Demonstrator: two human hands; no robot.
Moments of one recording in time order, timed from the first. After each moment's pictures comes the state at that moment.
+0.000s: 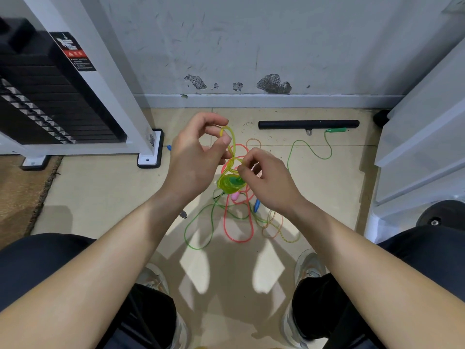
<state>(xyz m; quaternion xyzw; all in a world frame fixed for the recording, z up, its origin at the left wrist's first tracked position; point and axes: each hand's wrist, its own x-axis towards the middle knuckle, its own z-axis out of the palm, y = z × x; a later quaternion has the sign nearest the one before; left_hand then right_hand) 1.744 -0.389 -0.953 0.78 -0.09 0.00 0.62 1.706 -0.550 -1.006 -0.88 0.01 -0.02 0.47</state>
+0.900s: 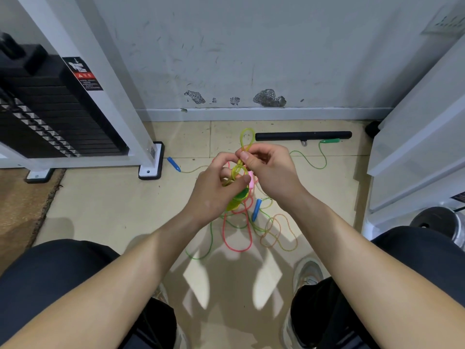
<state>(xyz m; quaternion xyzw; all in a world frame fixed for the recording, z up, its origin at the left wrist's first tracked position) 1.725 -0.403 -0.984 0.81 -0.13 -0.10 0.57 1.720 -0.552 -0.967 -0.74 0.06 -0.04 0.67</state>
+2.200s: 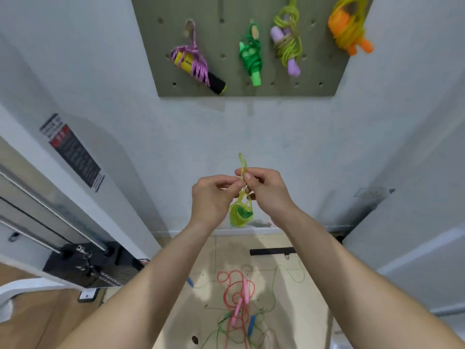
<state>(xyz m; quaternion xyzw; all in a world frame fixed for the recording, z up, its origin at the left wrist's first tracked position) 1.959 -0.466 -0.410 0.78 -0.05 0.00 0.62 1.943 -0.603 -0.408 -0.76 0.08 -0.05 0.64</state>
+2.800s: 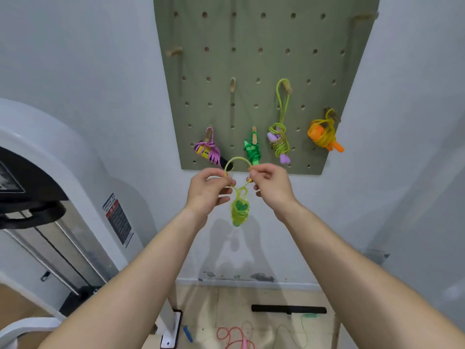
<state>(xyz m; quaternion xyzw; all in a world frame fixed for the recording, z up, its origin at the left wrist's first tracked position) 1.993 -0.463 -0.195 0.68 0.00 -0.03 0.73 1.982 -0.623 -0.193 -0.75 0.06 -0.13 0.64</state>
